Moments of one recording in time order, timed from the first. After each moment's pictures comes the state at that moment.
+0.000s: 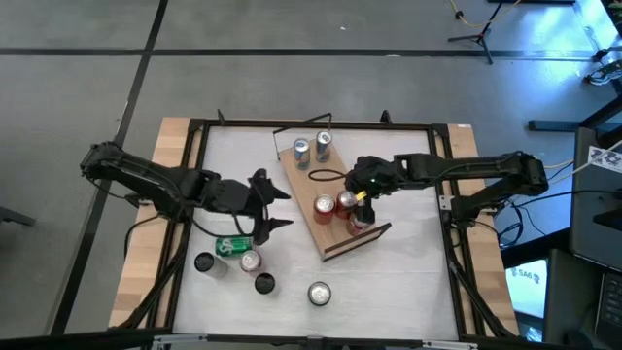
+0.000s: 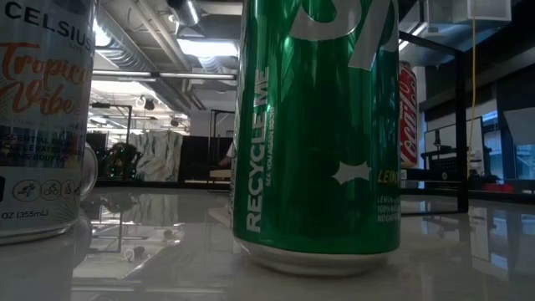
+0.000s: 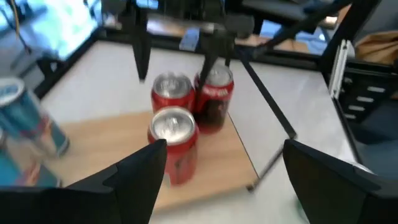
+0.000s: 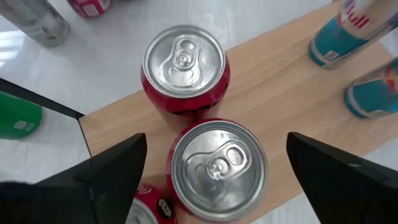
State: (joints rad) left arm -0.27 1.23 1.11 -0.40 -0.33 -0.30; right arm -0.01 1.40 1.18 -0.66 -0.02 0.01
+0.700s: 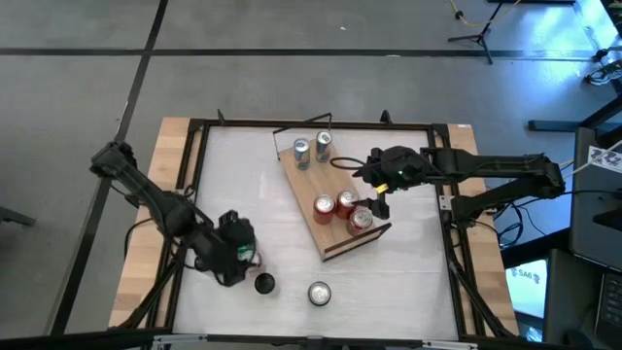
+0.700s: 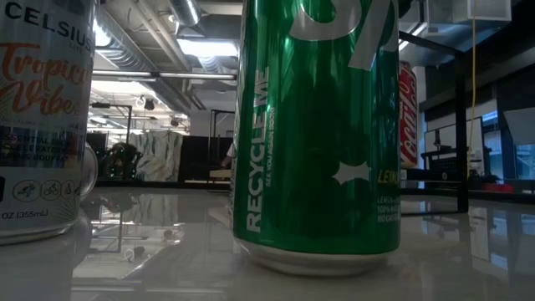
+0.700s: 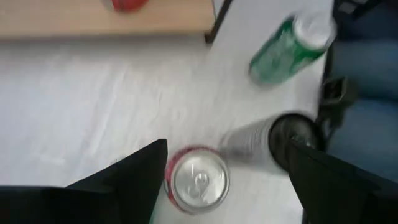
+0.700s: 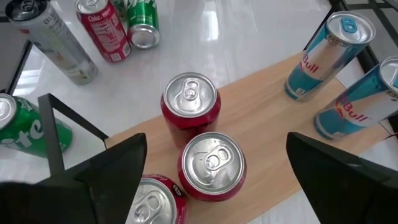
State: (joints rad) left arm -0.62 1.34 1.25 -0.94 -0.32 -0.90; right arm -0.01 1.23 1.18 -0.66 -0.02 0.01
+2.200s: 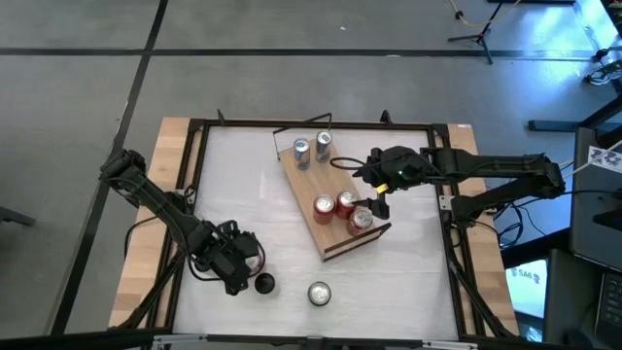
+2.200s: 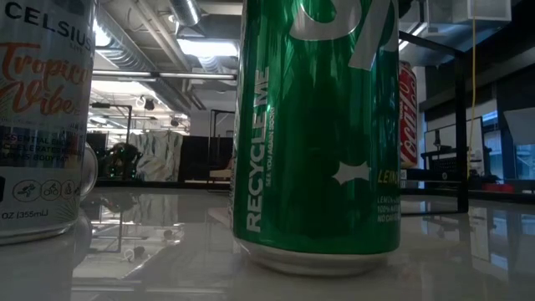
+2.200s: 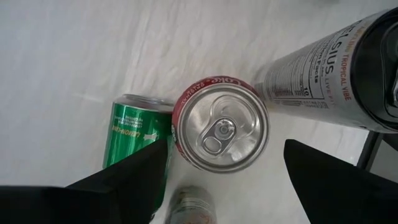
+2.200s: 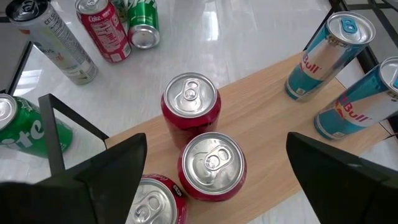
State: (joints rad) left arm -0.64 1.50 1.24 -1.07 -0.20 -0.96; right arm -0.01 1.23 1.18 -0.66 -0.02 0.01
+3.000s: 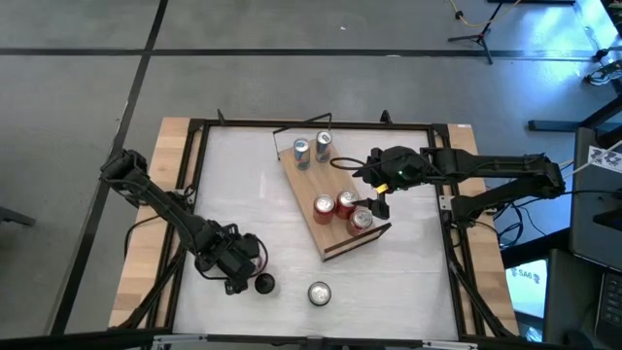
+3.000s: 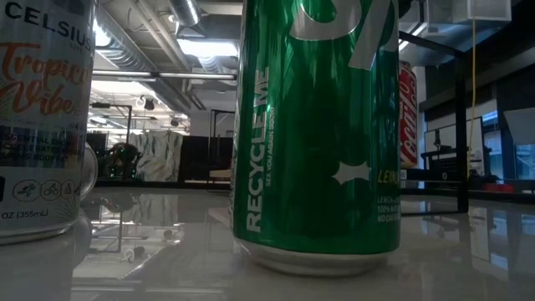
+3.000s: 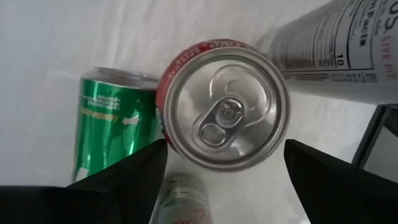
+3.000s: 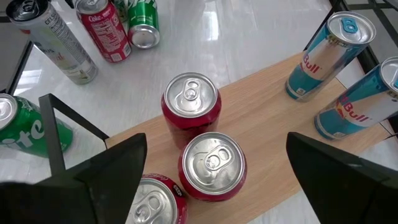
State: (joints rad) left arm -0.61 1.50 1.14 -0.97 -0.06 -0.95; right arm -0.01 1.23 1.18 -0.66 -0.02 0.01
